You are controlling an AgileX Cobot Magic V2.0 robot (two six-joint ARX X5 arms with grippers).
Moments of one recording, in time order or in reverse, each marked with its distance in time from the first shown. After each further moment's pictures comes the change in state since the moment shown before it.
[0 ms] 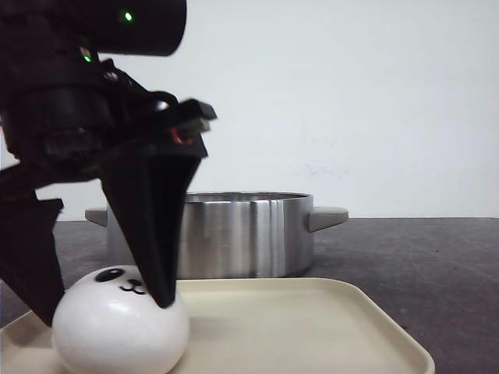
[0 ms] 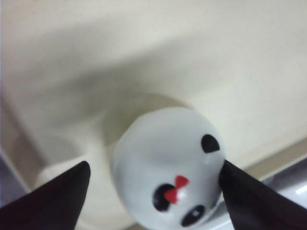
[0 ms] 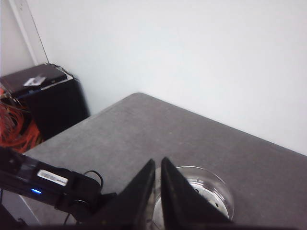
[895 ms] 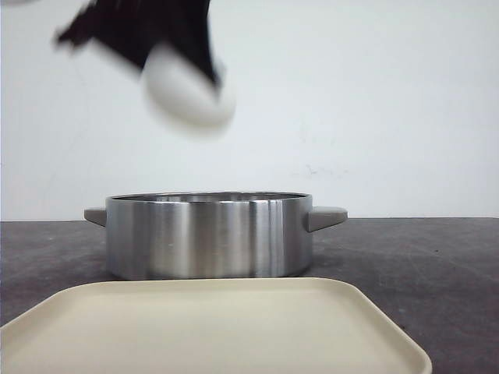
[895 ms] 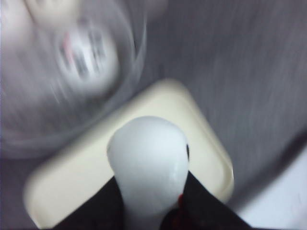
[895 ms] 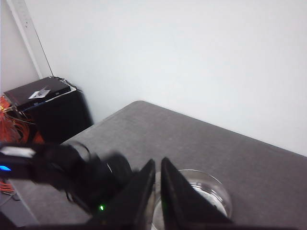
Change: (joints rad) left arm 0.023 -0.110 0.415 -0.103 -0.104 0.247; right arm 0.000 -0.065 -0.034 0.000 0.029 0.003
